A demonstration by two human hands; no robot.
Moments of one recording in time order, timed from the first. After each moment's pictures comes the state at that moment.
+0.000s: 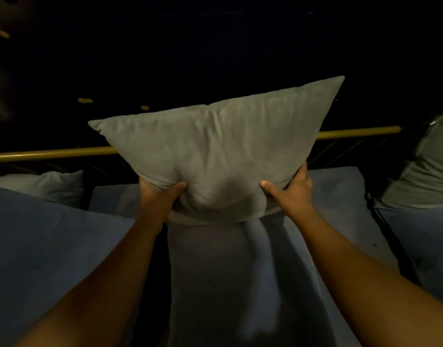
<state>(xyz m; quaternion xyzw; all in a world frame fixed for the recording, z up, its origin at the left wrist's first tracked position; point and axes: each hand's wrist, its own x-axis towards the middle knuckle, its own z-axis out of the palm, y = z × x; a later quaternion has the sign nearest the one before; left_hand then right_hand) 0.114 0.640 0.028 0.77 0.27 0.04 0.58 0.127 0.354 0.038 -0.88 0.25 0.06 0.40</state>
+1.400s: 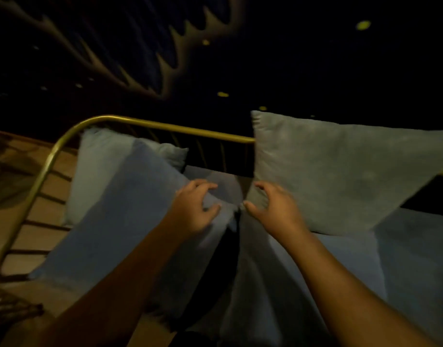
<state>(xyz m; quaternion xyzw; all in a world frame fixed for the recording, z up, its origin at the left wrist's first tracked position) -0.035 0.773 0.120 0.95 0.07 -0.03 0.30 0.034 0.569 0.117 -0.92 -0.15 0.15 0.34</state>
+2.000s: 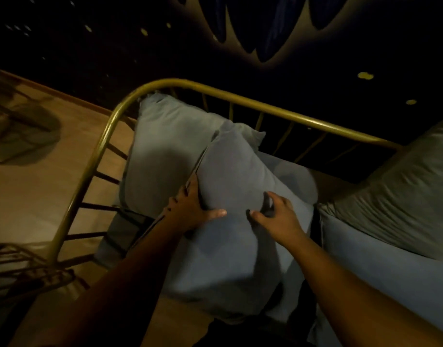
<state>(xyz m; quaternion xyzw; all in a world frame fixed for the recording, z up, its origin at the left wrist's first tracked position) -0.084 1.064 0.012 0.85 0.31 -0.23 0.35 -0.010 0.840 0.011 -0.89 -0.02 0.33 0.32</state>
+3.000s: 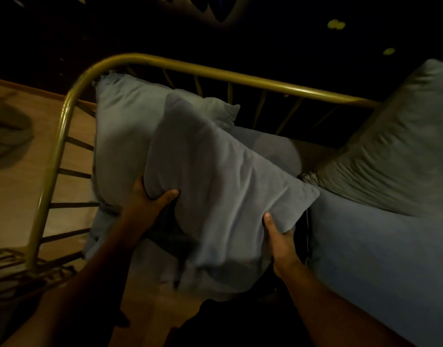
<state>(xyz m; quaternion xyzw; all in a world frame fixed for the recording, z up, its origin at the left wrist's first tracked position) -0.101 1.059 0.018 0.78 0.44 -0.09 0.43 -0.081 0.773 -0.034 -0.64 0.42 0.28 0.59</state>
